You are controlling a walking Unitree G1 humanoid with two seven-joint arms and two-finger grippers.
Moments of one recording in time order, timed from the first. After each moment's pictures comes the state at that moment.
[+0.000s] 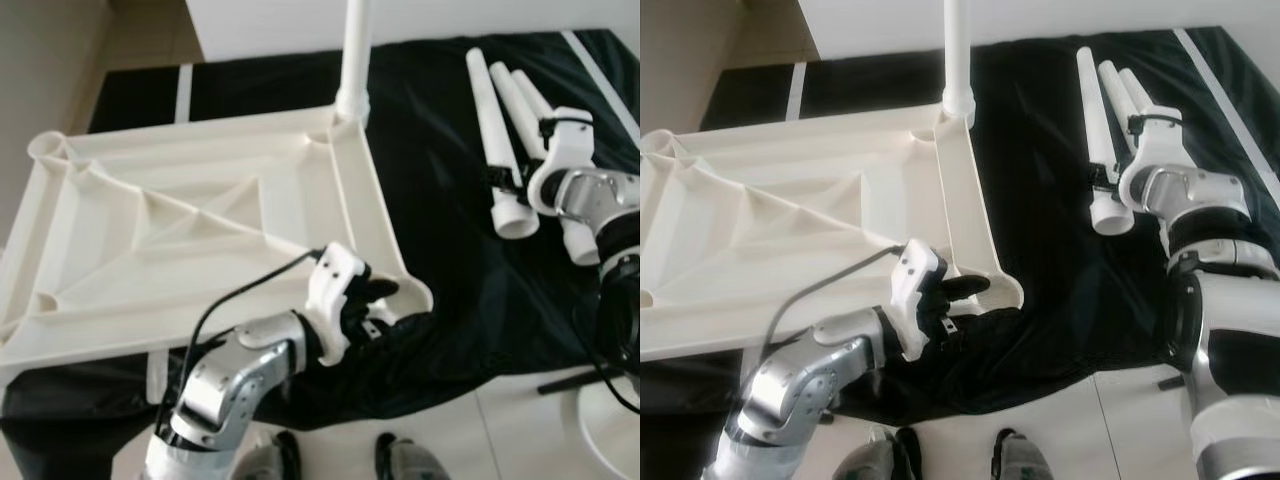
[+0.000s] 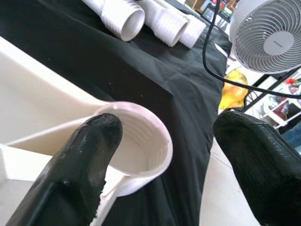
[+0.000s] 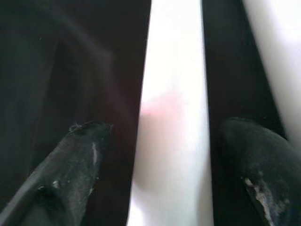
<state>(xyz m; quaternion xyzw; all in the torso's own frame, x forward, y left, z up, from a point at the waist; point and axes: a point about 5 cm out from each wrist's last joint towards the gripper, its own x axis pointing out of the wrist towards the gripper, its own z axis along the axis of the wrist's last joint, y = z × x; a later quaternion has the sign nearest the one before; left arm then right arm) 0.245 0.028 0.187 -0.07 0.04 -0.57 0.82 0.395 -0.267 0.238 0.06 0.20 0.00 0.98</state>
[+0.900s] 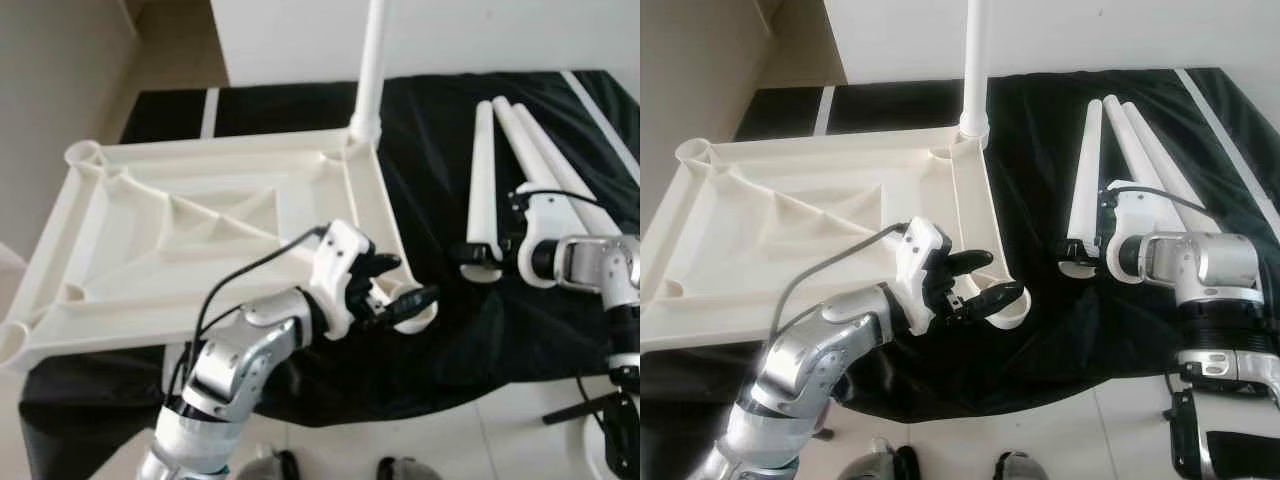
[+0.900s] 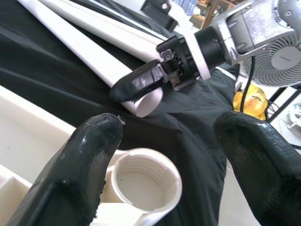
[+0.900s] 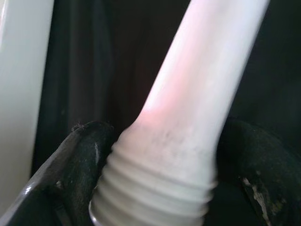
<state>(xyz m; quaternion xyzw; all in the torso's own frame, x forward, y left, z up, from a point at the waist) 0.263 0.024 0.197 -0.05 0.00 -0.56 0.83 0.336 -0.246 0.202 0.05 0.29 0.12 0.95</state>
